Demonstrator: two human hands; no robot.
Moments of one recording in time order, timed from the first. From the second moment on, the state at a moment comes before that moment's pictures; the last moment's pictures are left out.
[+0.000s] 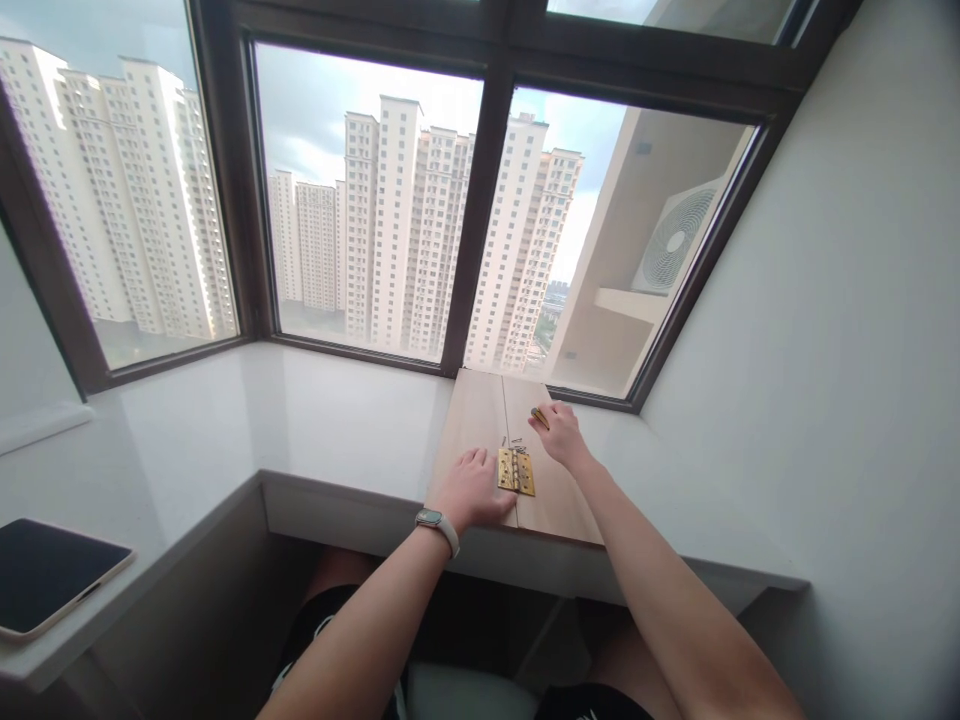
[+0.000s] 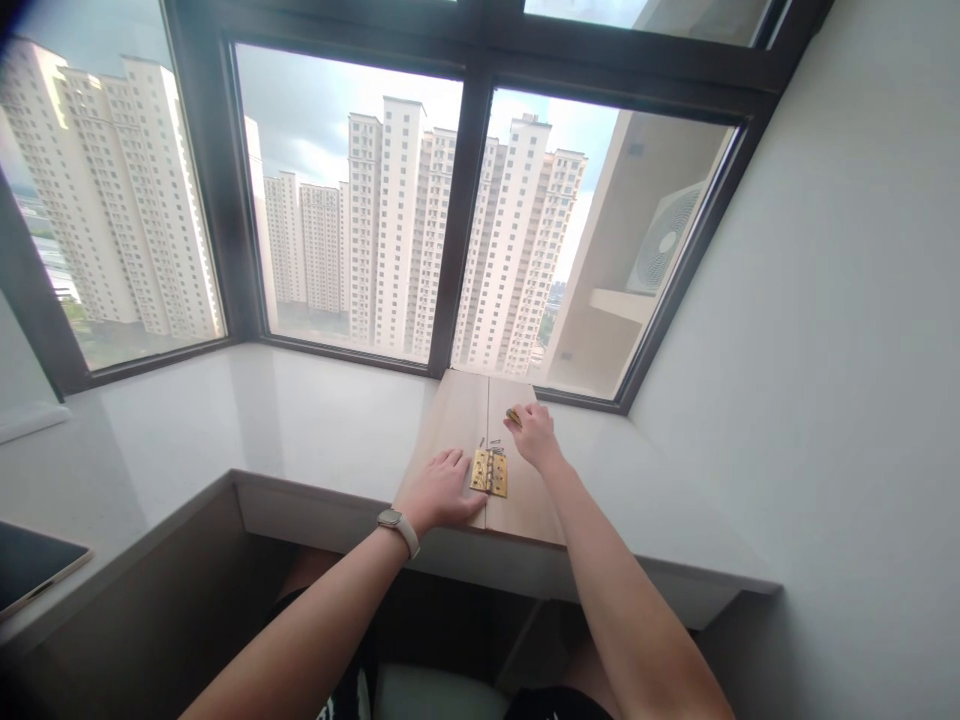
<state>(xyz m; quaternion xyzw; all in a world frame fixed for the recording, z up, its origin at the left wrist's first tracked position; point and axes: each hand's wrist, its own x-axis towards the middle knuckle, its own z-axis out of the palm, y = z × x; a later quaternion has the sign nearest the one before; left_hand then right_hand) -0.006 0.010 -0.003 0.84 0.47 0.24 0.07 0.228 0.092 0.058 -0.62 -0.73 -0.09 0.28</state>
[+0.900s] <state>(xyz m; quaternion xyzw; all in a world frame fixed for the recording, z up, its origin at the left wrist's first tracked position) -0.043 0.032 -0.008 0.75 0.53 0.40 0.06 0.252 -0.008 0.003 -0.75 -0.61 -0.05 0.25</state>
